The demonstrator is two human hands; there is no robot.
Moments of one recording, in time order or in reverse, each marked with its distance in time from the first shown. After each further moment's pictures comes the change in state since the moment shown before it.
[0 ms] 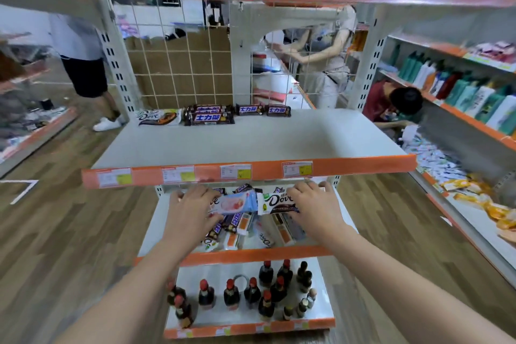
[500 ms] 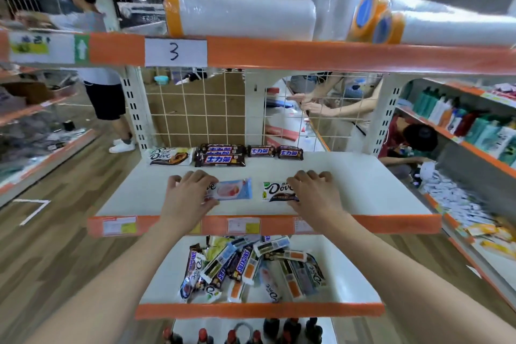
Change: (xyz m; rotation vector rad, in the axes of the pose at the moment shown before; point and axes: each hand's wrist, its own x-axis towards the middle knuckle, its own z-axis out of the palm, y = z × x) left_hand 0.112 -0.043 -0.038 -0.003 0.095 -0.055; right_hand 0.113 0.022 -0.059 -0.130 0.141 -0.053
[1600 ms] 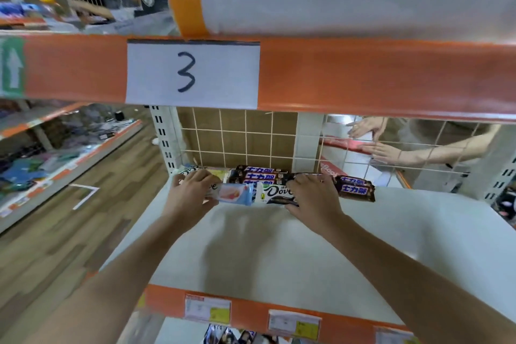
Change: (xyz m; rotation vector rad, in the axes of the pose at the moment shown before) left_hand 0.102 -0.128 0.064 0.083 -0.080 -0.095; right_hand 0.189 -0.048 0.072 0.148 -0.040 -0.165
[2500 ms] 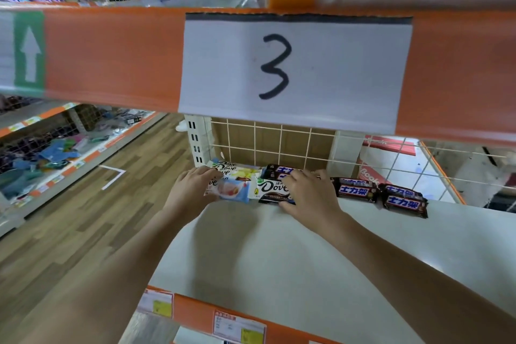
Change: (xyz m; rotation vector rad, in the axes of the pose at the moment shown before) left_hand 0.007 -0.068 0.012 -0.143 -0.161 -0.174; right_hand 0.057 -0.054 0.011 0.117 -0.023 -0.132
